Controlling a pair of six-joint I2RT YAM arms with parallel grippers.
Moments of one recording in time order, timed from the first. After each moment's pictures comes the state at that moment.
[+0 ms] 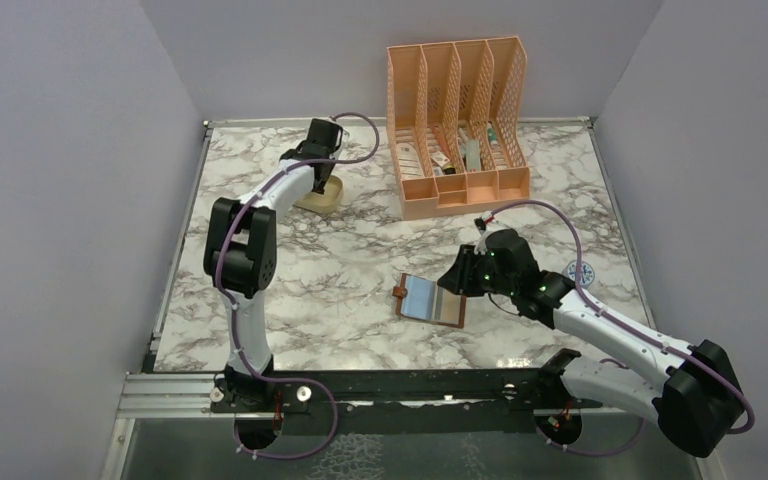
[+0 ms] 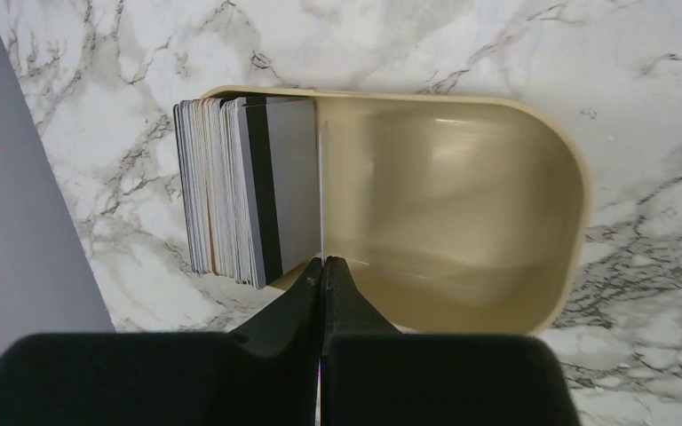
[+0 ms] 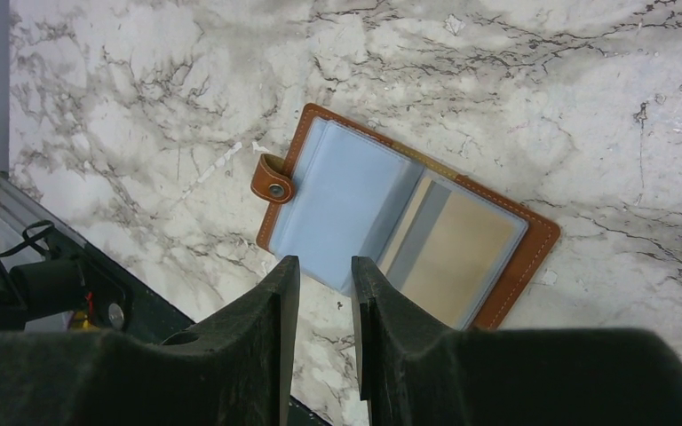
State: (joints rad) left arm -0.28 2.02 1.57 -0.46 -0.39 0.27; right arm 0.66 1.02 0.55 -0.17 -0.12 0.64
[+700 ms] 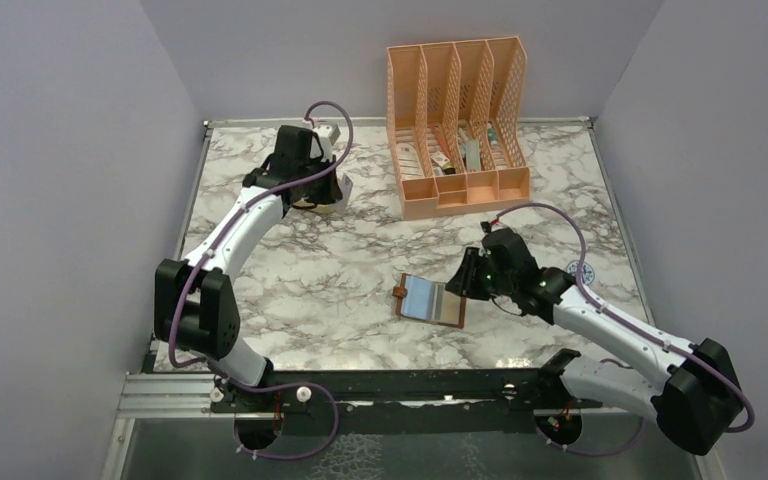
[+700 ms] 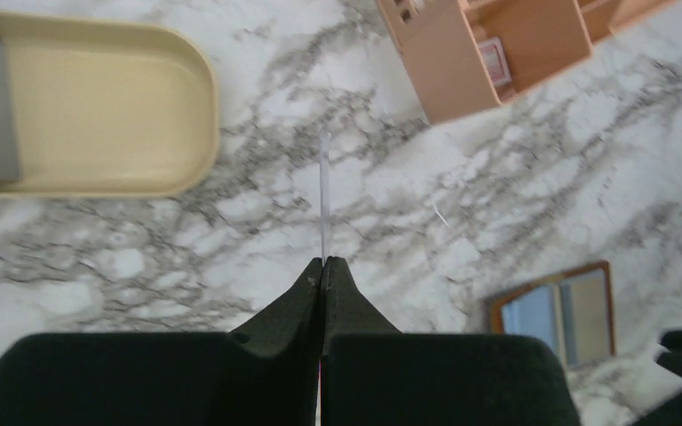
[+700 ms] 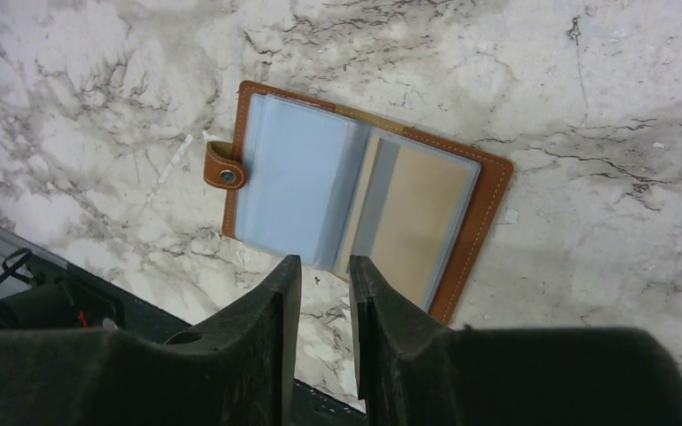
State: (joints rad) left arm -0.28 1.60 1.36 -0.51 0.20 -0.14; right arm 0.66 1.02 0.59 -0.33 -0.05 0.72
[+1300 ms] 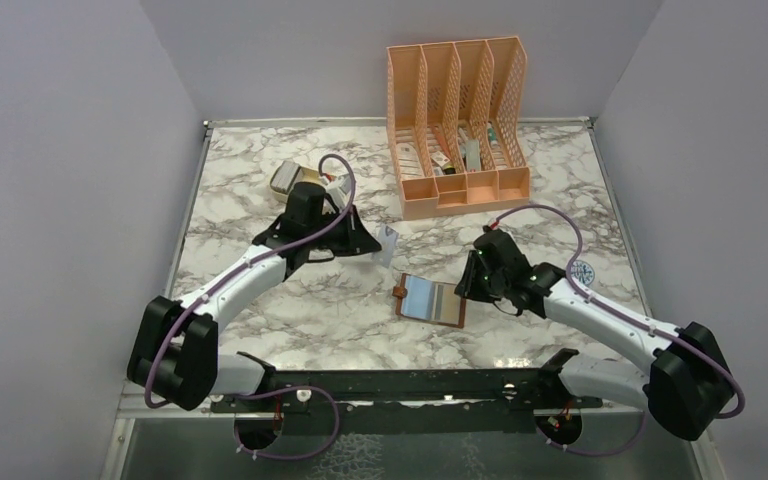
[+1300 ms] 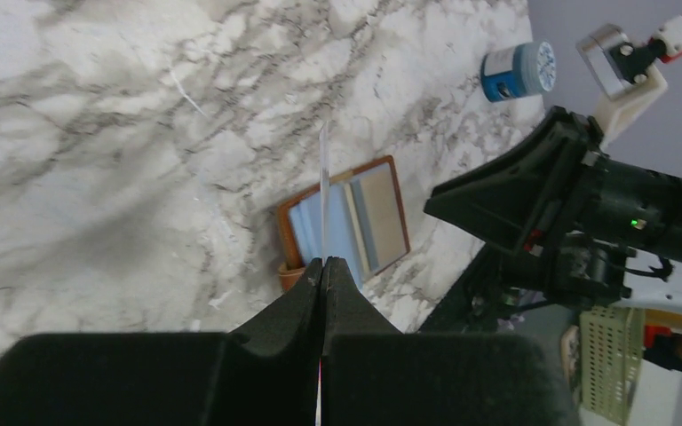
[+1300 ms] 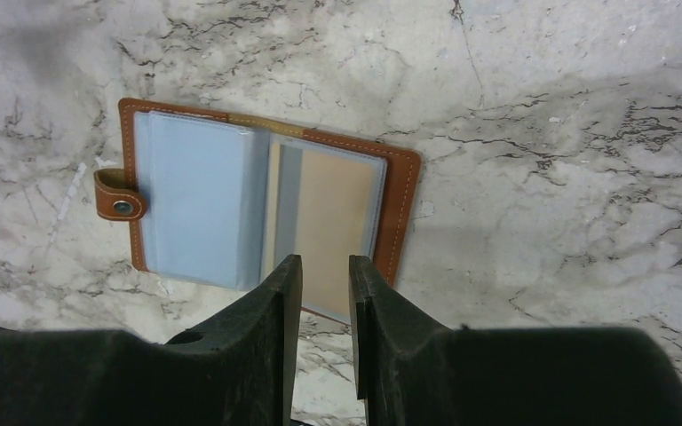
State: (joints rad) left arm -0.41 1.33 0.83 -0.12 0.56 -0.56; right arm 0.66 1.11 0.62 -0.42 0.08 0.74
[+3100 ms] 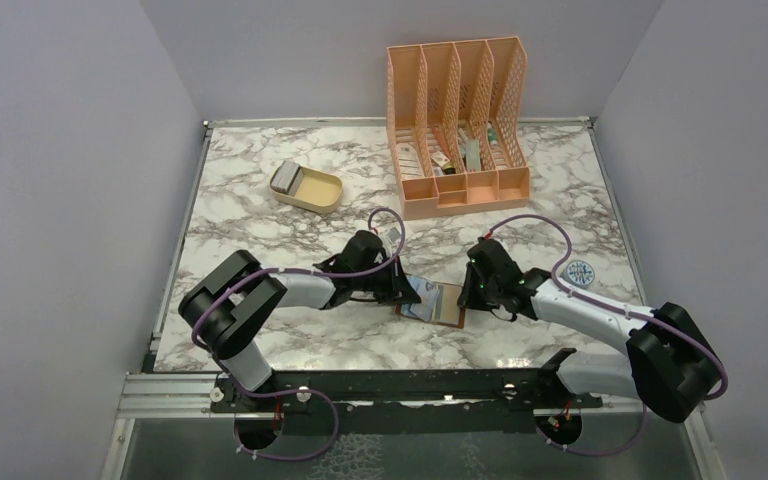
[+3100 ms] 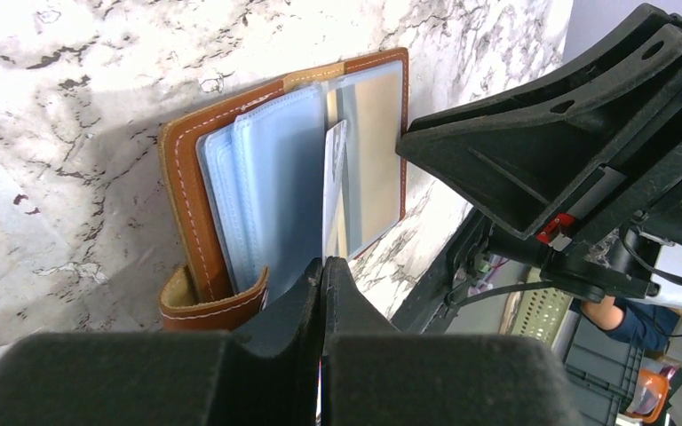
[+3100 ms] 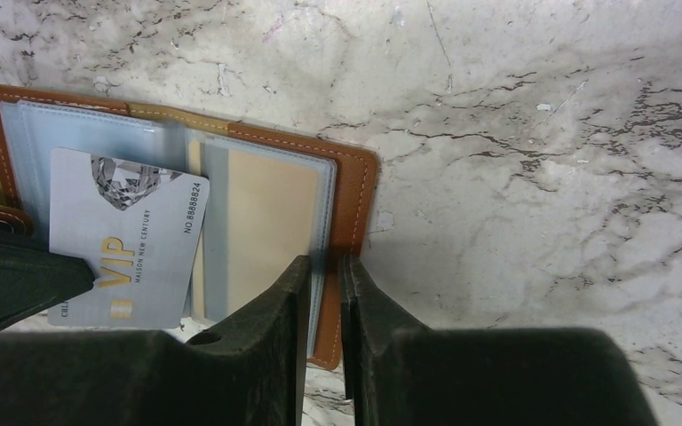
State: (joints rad) left arm -0.76 1.65 0.63 0.35 0.48 -0.94; right arm 0.66 1.23 0.53 -0.32 0.09 0.72
